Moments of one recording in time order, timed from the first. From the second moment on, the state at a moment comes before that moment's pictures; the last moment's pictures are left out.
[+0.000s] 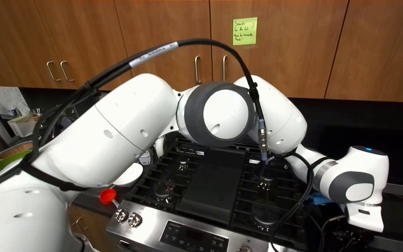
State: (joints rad) arm -0.61 1.03 -0.44 -1.40 0.19 2.30 1.49
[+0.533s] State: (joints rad) arm -0.64 1.03 -0.42 -1.43 0.20 2.26 1.49
